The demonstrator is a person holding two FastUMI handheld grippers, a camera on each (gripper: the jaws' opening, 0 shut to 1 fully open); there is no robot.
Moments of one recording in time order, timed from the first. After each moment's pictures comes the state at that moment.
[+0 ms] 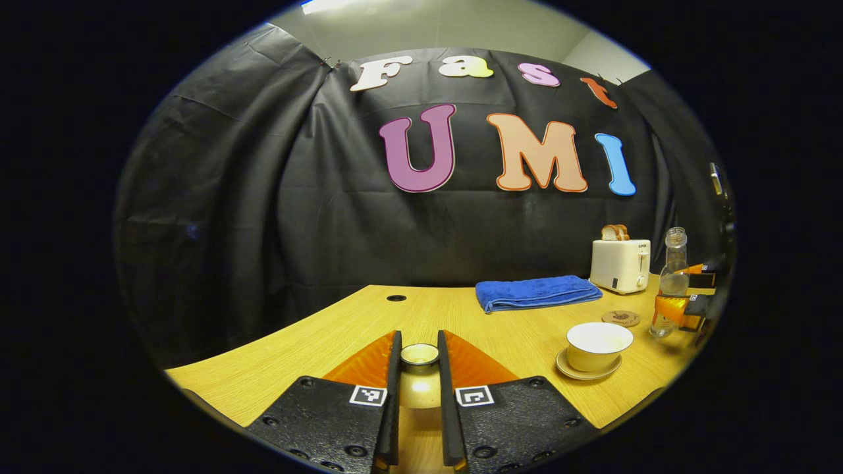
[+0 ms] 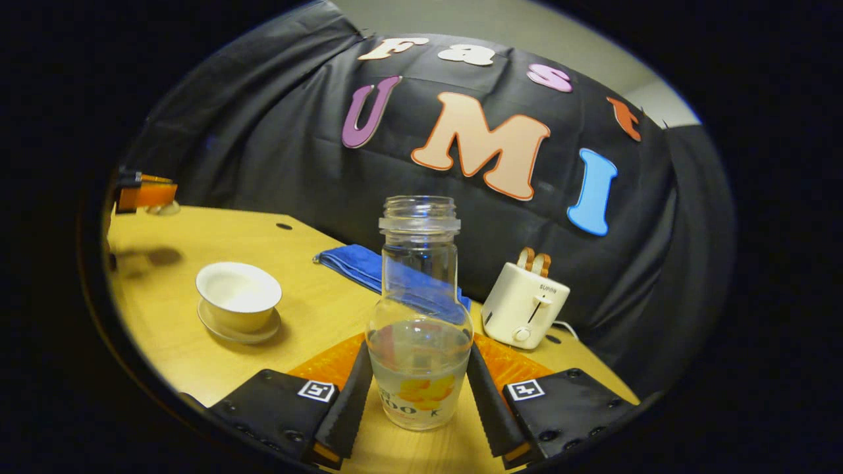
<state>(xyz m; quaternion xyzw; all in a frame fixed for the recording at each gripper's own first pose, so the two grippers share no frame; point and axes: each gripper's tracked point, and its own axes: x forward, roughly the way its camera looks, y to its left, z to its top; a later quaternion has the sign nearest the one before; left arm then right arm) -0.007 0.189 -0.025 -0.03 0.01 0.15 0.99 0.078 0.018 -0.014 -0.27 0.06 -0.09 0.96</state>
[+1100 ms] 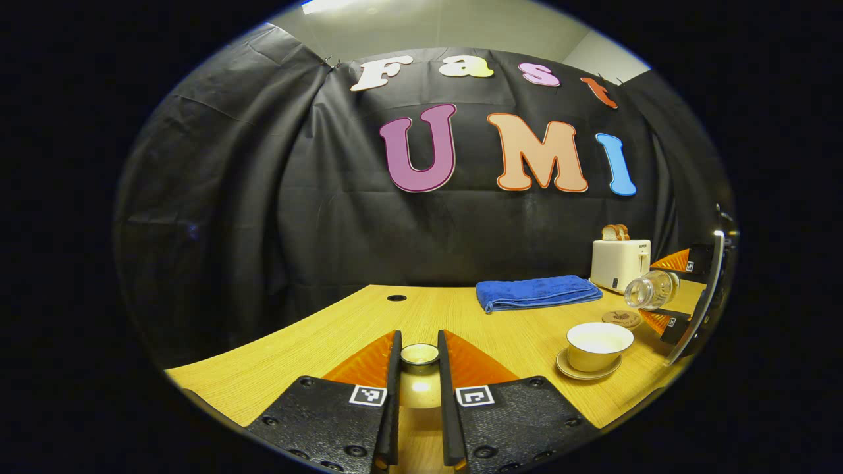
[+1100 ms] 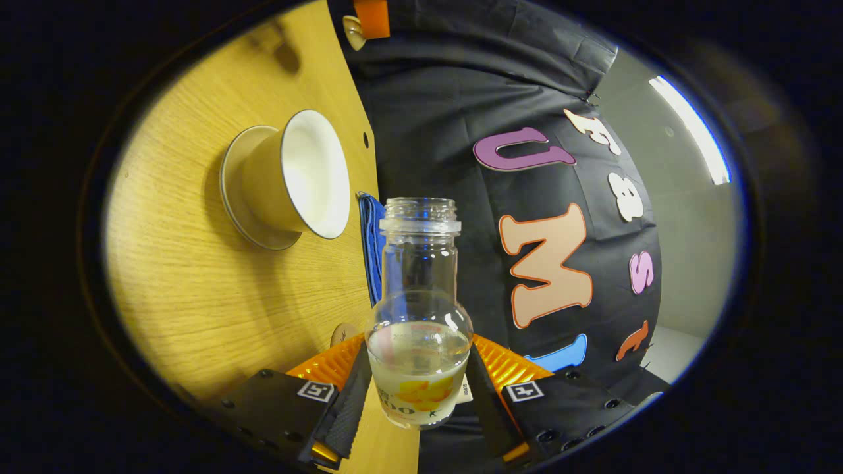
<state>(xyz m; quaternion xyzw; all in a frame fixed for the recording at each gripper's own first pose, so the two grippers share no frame) -0.007 0.189 -0.024 -0.03 0.02 0.15 0.99 0.102 0.065 -0.015 -0.68 0.04 -0.05 0.73</state>
